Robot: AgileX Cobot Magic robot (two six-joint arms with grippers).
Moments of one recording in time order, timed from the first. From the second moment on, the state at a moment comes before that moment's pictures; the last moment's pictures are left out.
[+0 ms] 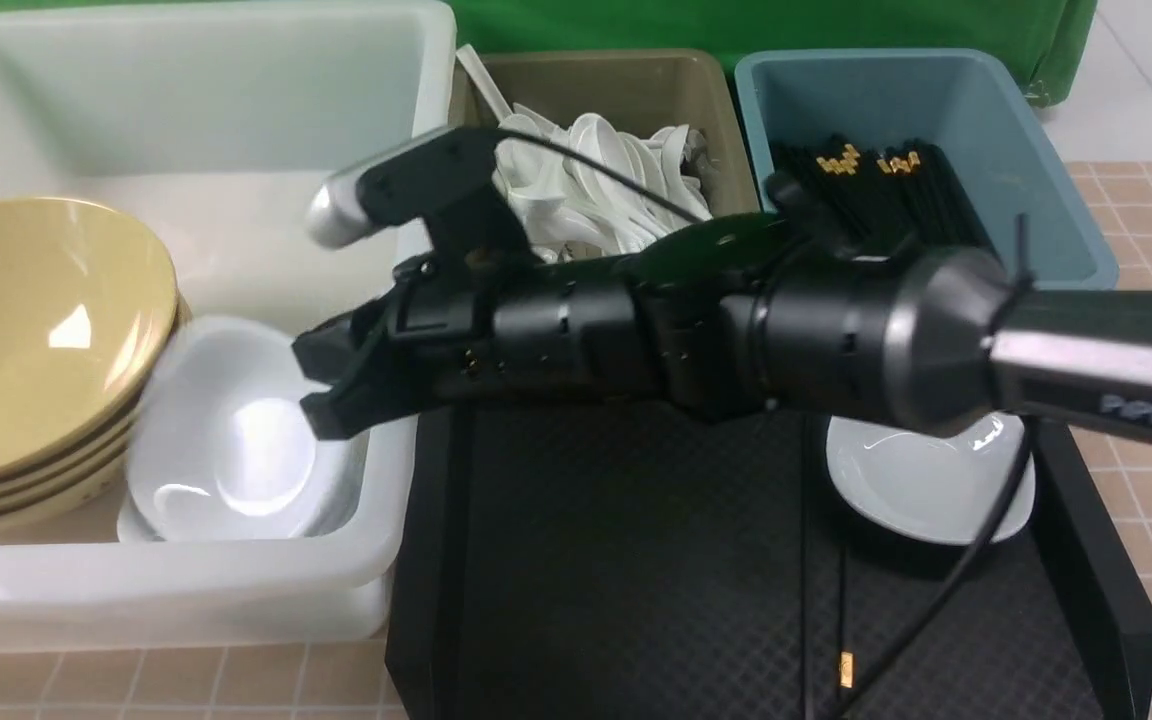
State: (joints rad) right arm 0.80 1.96 -1.44 1.62 0.31 -1.49; left arm -0.18 0.04 -0.38 0.16 0.69 0.01
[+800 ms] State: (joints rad) right arm 0.37 1.62 -1.16 -0.14 0.86 -0.18; left arm -0.18 0.04 -0.38 0.16 0.69 0.01
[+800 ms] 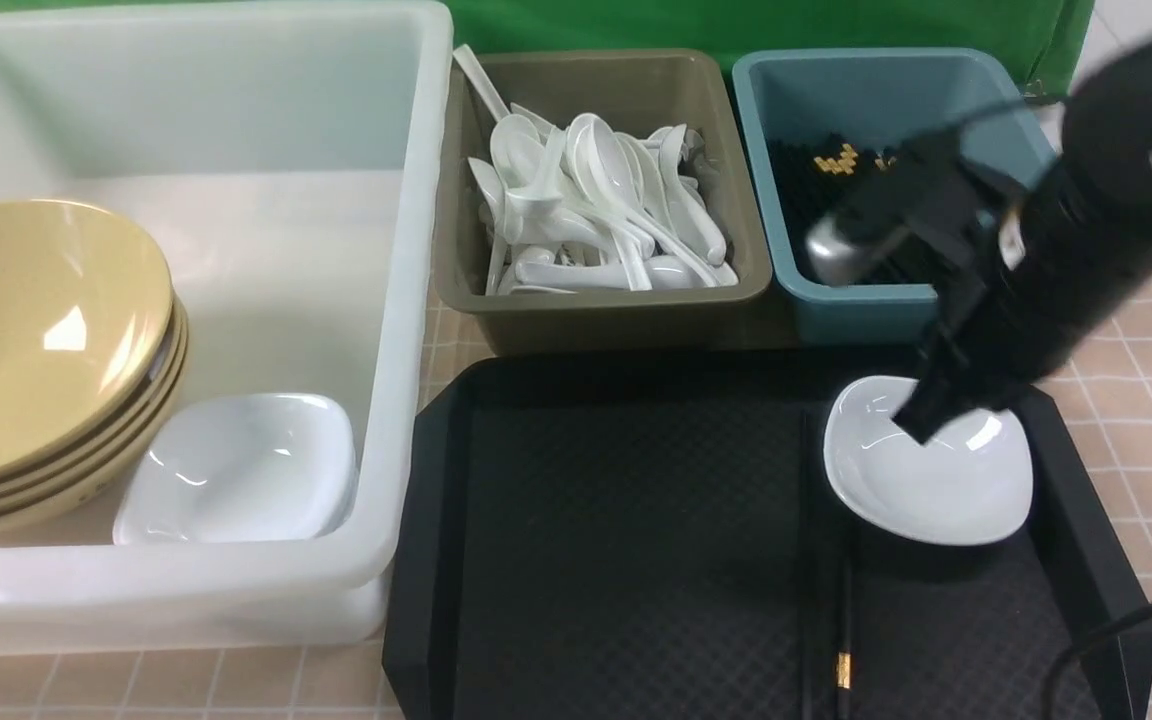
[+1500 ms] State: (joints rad) right arm 0.36 1.72 -1.08 0.02 0.62 -0.10; left arm -0.18 0.04 -0.37 0.17 0.67 0.01
